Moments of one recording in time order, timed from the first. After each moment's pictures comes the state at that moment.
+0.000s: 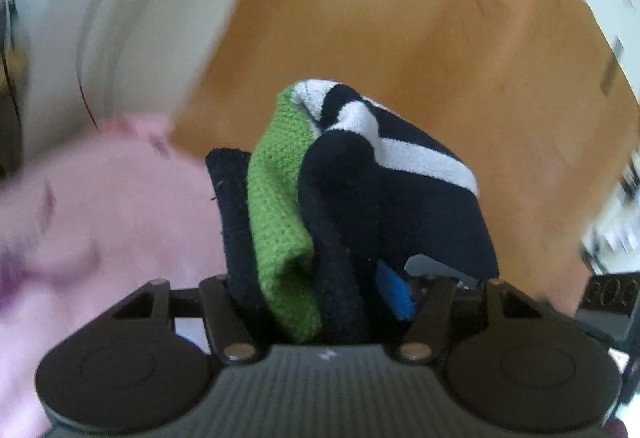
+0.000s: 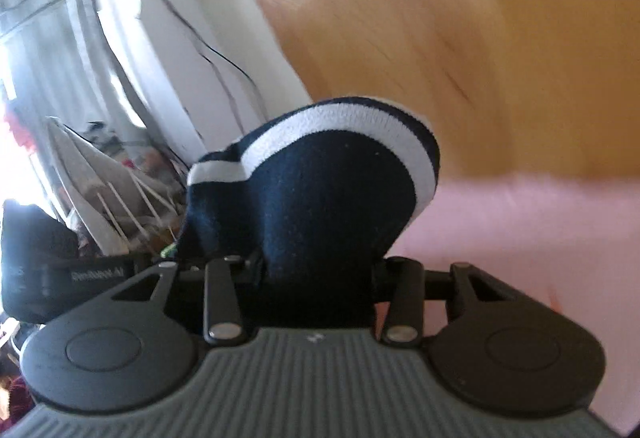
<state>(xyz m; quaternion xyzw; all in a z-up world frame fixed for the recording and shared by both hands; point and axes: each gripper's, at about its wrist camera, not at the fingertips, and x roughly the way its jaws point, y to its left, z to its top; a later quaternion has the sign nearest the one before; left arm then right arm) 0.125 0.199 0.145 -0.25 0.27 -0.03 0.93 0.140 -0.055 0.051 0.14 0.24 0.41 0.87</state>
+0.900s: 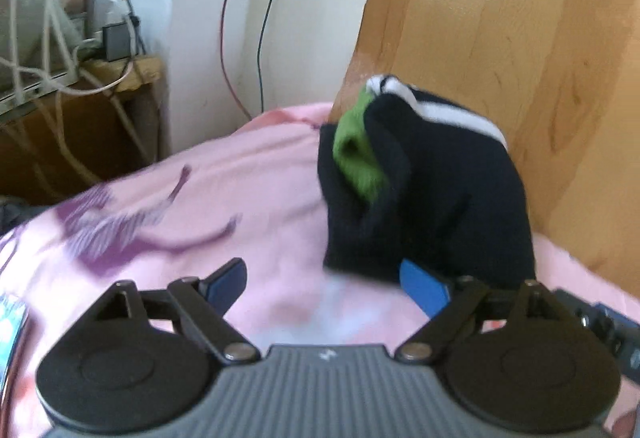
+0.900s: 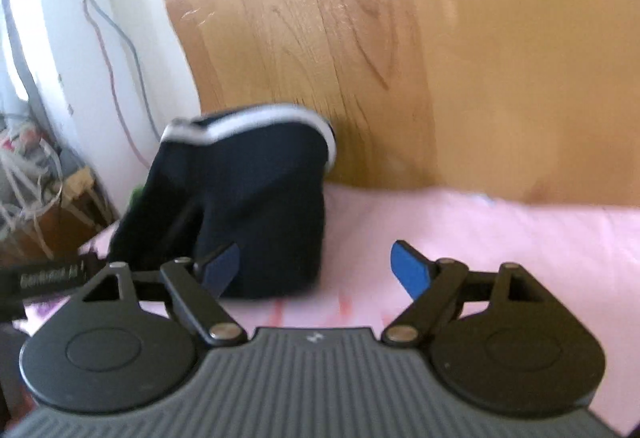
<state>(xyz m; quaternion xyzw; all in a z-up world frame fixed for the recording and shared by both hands) 0.120 0.145 0.098 -0.14 0.34 0.23 0.90 0.158 -0.050 -0.006 0.06 0.27 0.25 0.93</state>
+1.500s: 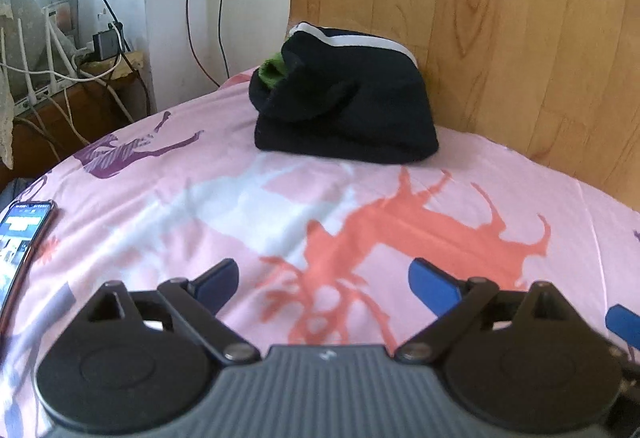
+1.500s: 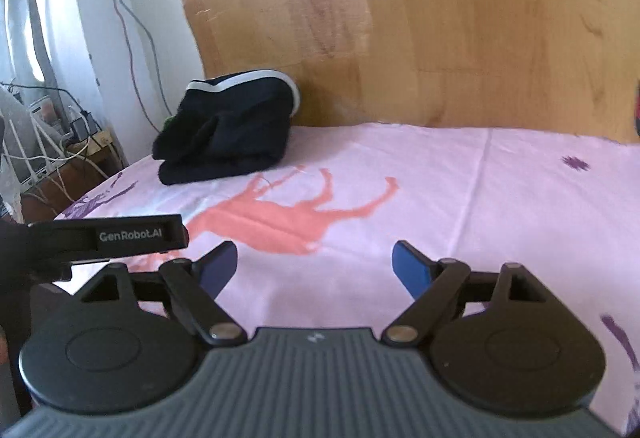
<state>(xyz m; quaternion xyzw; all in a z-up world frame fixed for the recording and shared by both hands) 0.070 0.039 0.087 -0.08 0.37 0.21 0.90 0.044 -0.110 -0.022 0.06 0.27 0.21 0.94</state>
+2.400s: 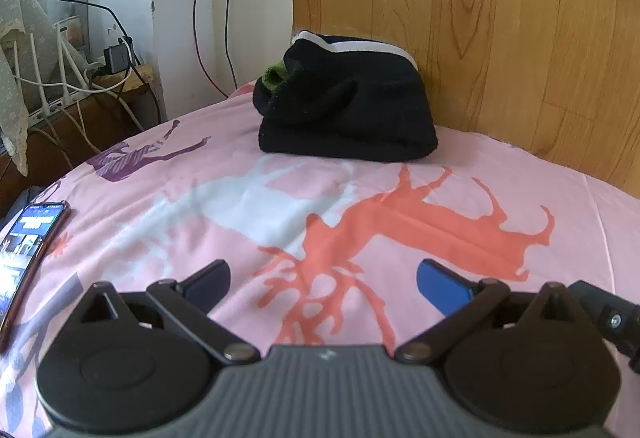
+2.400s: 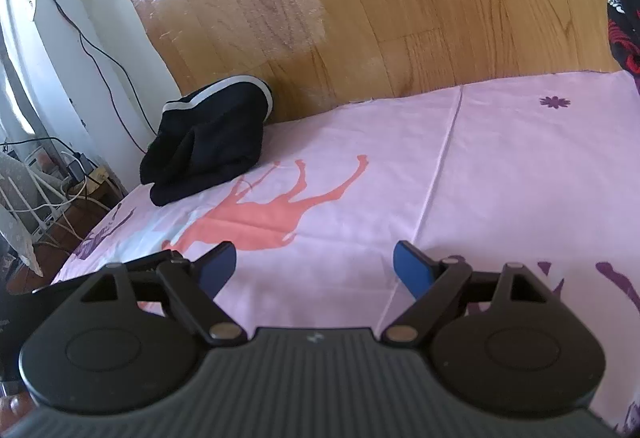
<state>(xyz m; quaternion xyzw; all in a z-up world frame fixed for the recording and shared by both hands) 0.064 0.026 0.082 -0.06 0.36 0.23 0.90 0.053 -0.137 -0.031 0.15 0.30 0.20 0.92</state>
